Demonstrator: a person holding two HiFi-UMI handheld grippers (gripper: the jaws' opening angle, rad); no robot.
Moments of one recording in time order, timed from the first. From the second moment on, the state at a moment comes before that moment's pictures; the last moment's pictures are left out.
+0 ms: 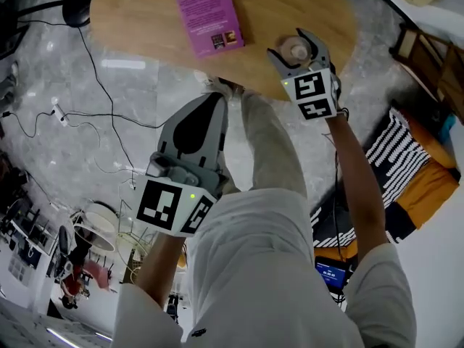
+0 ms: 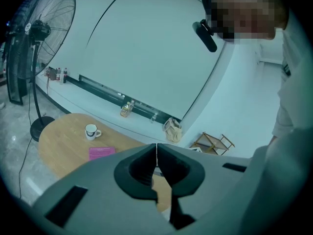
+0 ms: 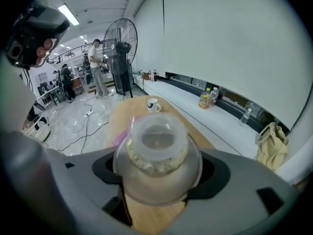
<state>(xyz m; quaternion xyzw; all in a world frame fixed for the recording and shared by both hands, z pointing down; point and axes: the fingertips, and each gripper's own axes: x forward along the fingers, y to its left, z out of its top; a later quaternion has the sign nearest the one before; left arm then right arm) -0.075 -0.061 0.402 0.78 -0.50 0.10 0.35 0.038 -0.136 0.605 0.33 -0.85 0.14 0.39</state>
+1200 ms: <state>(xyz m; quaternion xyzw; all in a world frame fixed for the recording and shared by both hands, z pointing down) -0.113 -0.054 0.266 0.77 -0.59 0.03 0.26 0.062 -0.116 0.380 0.40 -0.84 0.14 0.33</state>
